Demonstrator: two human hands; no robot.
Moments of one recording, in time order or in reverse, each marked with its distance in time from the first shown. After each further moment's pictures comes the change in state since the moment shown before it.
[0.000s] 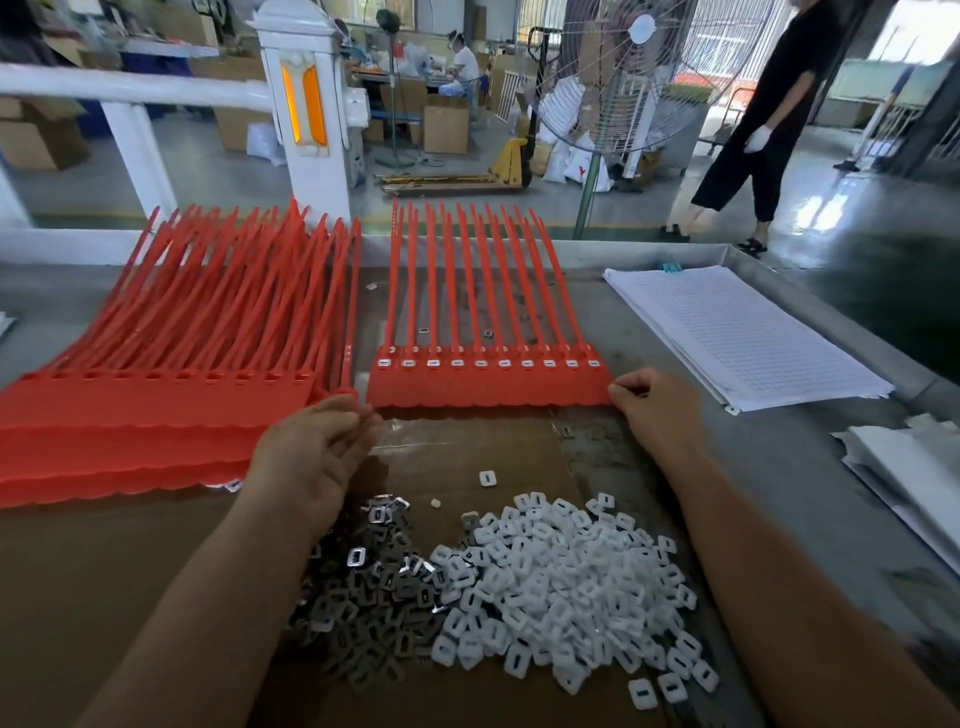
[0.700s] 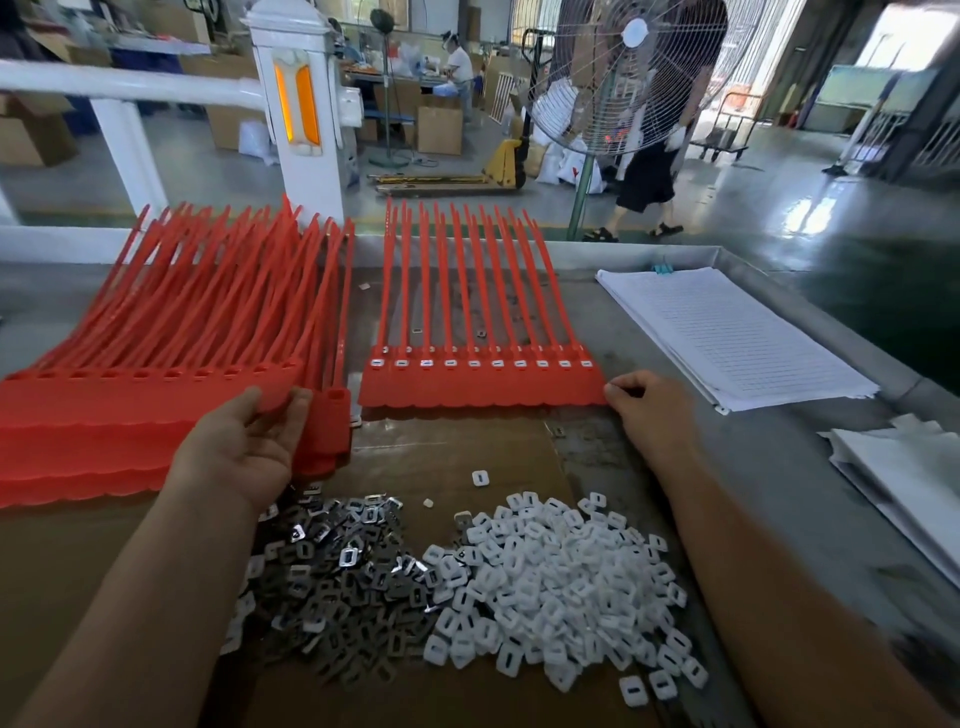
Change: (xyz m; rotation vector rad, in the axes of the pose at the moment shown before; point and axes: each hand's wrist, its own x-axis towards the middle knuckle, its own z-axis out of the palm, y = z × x) left_hand 0.024 0.026 -0.021 -0.396 0.101 -0.067; right_hand -0.002 -0.001 -0.003 0.057 0.012 0.039
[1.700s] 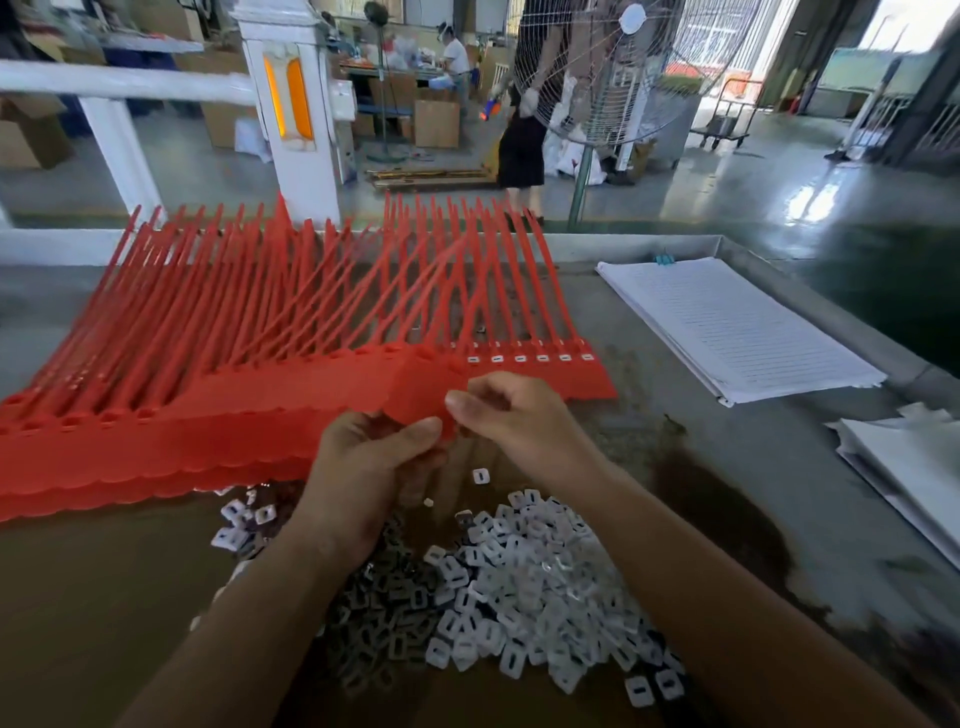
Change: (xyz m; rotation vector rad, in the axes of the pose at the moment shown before) left_hand -0.048 -0.064 0.006 0.645 -0.596 0.244; right_hand -0.079 -0.100 0.020 0.344 -0.579 -0.211
